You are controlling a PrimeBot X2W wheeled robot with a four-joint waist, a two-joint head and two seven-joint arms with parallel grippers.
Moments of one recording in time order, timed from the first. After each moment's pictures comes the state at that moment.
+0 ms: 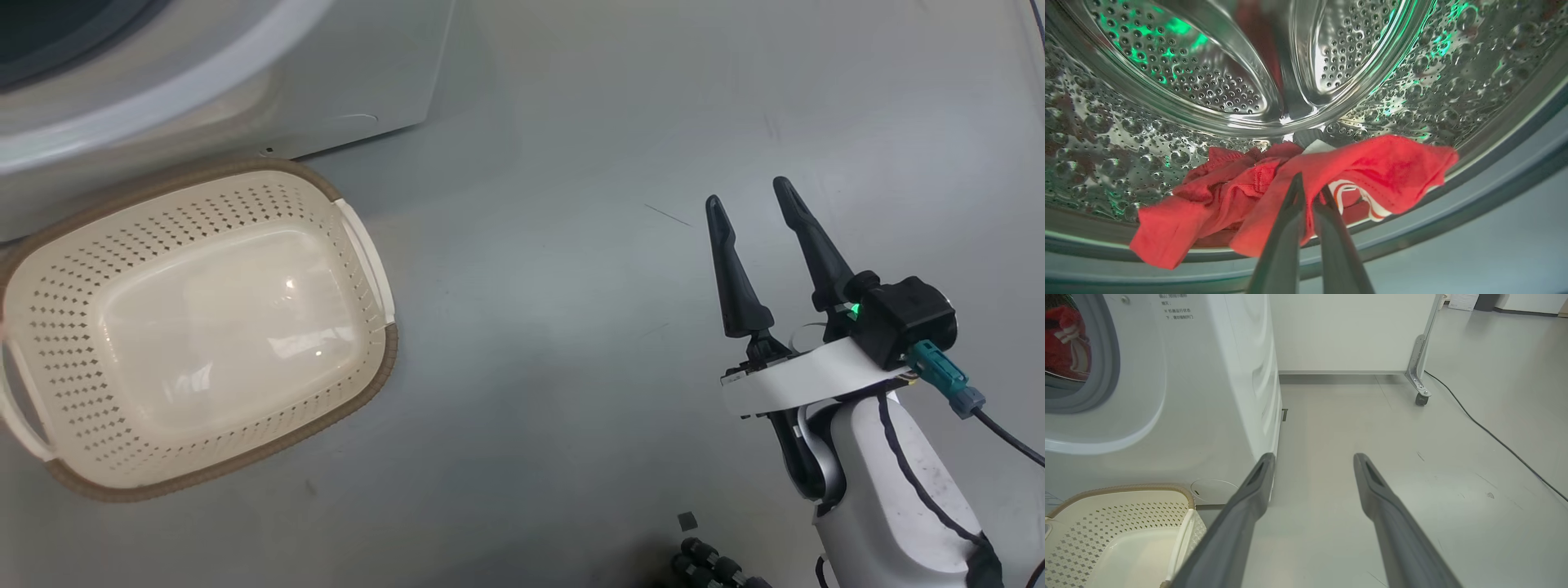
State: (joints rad) left arm -1.08 0.37 -0.12 0.67 -0.32 -0.01 0.15; right arm -0.29 -0.04 0.24 0.13 0.27 0.06 -0.26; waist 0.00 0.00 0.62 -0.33
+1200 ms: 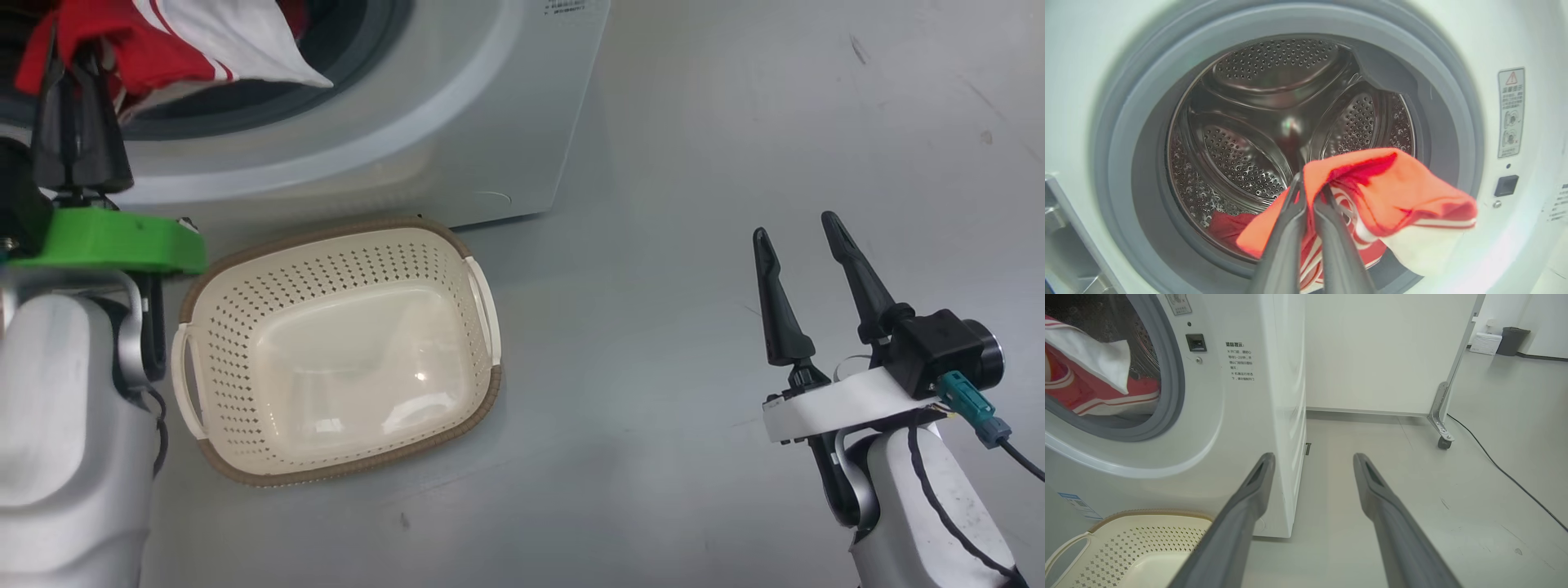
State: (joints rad) left arm -0.63 0.18 -0.11 0.28 -0.31 0.08 -0.25; right arm -0.22 -0.08 0.17 0.12 0.21 0.06 -0.26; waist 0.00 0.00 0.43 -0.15
